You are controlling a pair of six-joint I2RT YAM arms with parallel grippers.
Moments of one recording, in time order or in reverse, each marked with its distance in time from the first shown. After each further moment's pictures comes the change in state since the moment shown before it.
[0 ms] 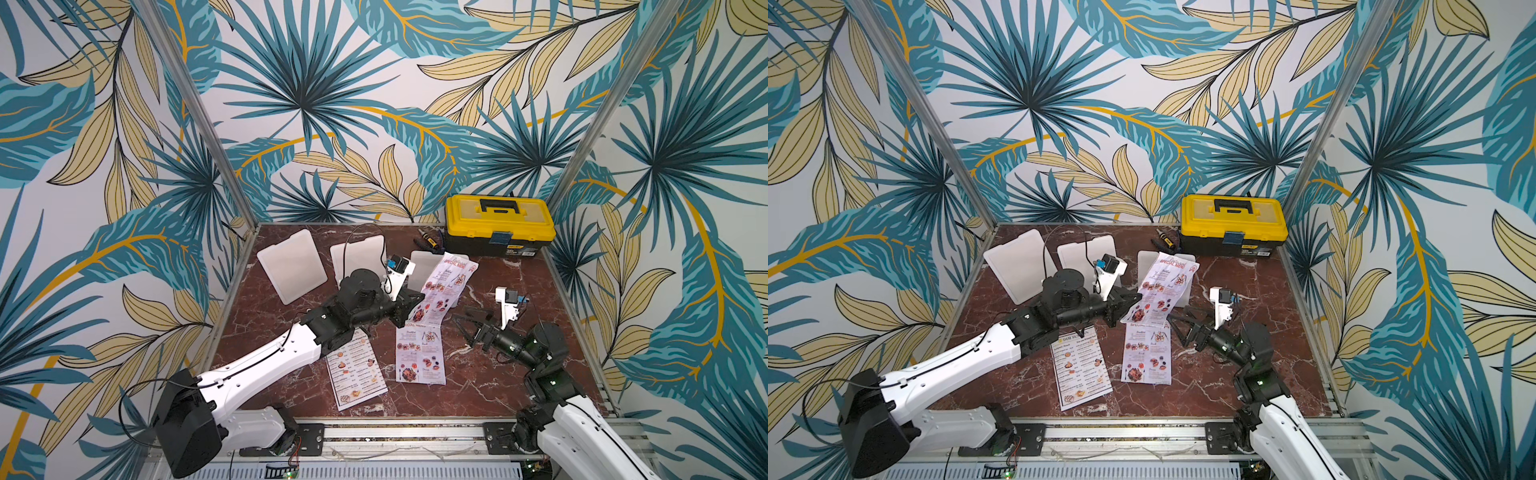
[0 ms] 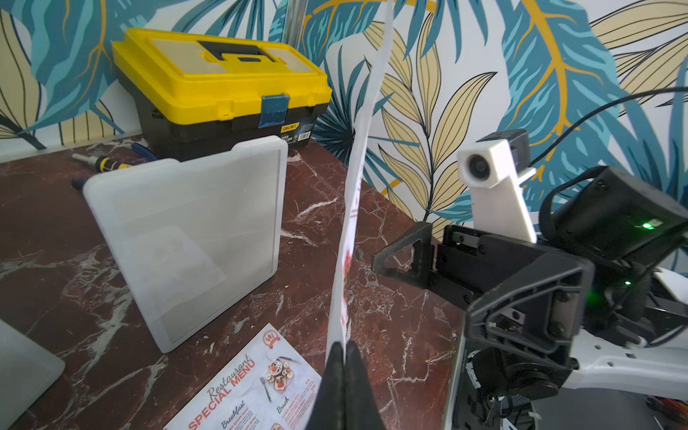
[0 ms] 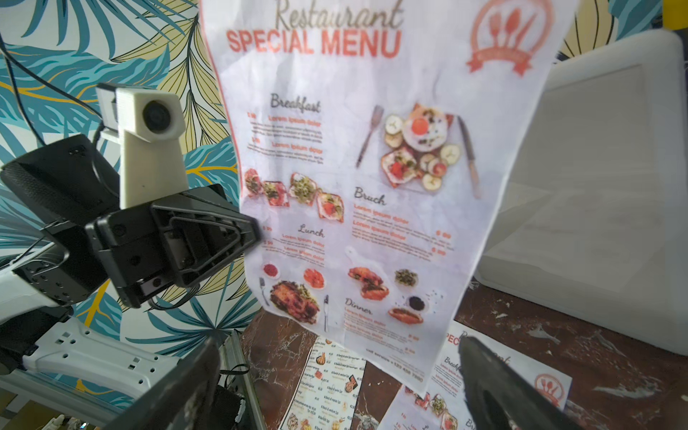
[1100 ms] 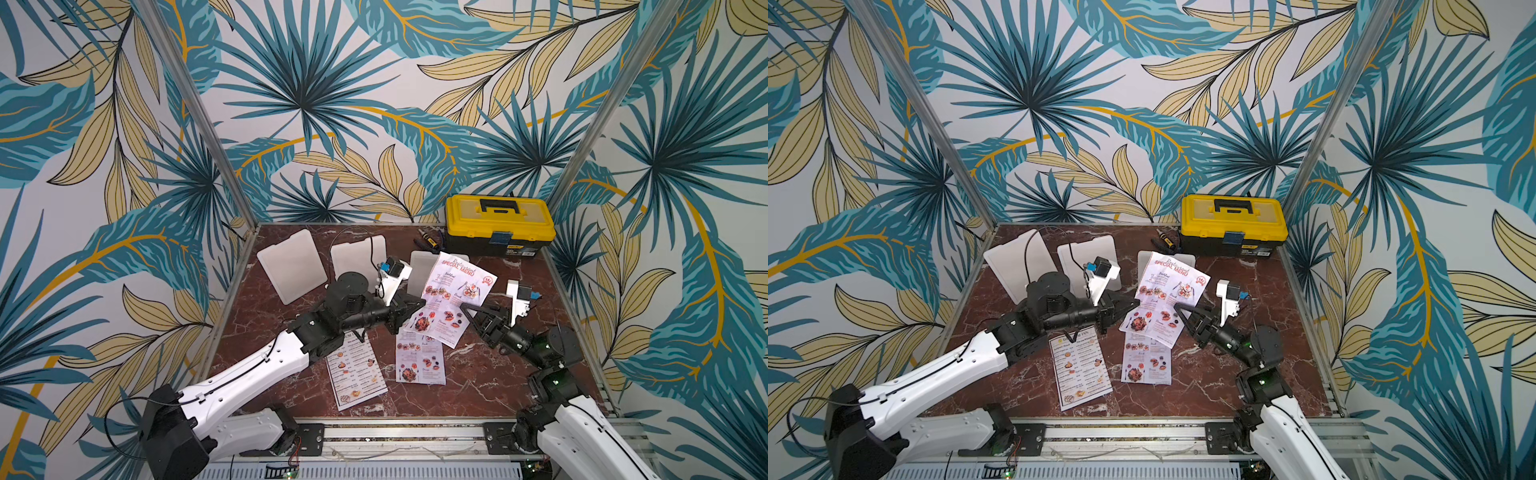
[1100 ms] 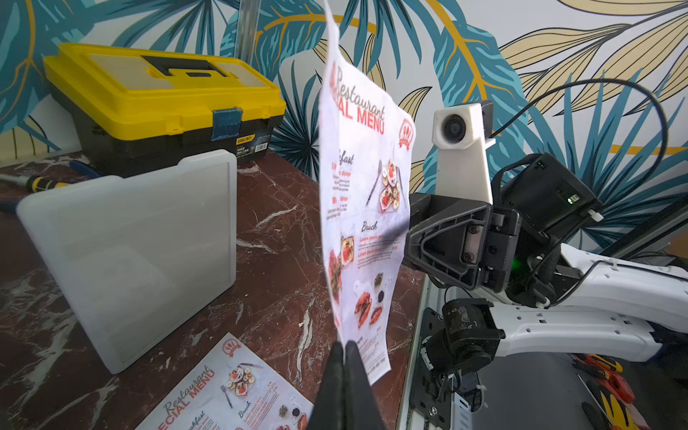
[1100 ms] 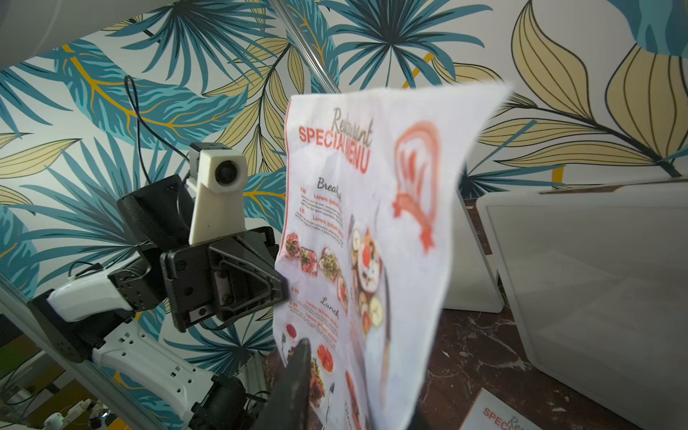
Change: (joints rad) left arm 0.000 -0.074 -0.028 0.007 0.109 -0.022; right arm 0.000 -0.018 0.035 0.185 -0.056 0.052
